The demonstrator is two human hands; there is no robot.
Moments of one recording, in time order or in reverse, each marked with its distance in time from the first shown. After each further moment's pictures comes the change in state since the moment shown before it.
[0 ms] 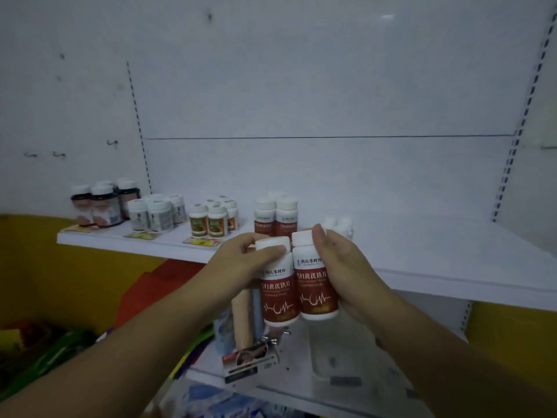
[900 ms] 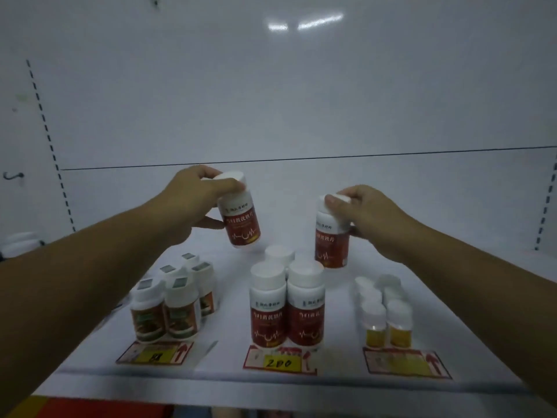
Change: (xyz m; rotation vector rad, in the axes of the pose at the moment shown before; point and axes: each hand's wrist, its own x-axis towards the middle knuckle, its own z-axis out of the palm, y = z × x) left_hand 0.276 0.056 -0.108 0.144 0.099 0.081; right_hand 0.252 -0.011 -0.051 -0.311 0.327 0.001
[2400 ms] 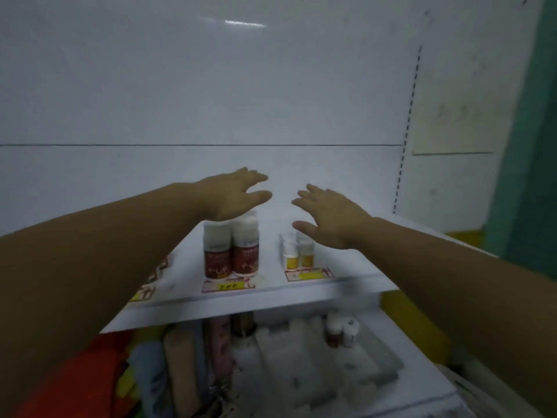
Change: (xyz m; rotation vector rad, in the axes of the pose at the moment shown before) left_hand -0.067 0.016 0.067 0.946 -0.467 0.596; right_hand -0.120 -0.007 -0.043 -1.357 -0.105 -0.353
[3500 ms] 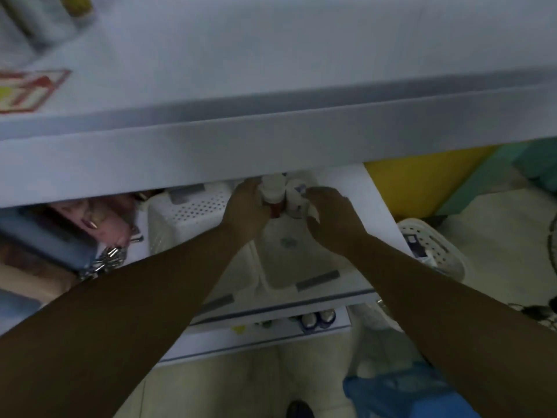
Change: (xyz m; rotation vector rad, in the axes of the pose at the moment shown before) left_hand 0.106 0.127 0.475 -0.755 -0.082 -0.571; right_hand -0.158 0.166 0.397 0.548 -0.245 0.305
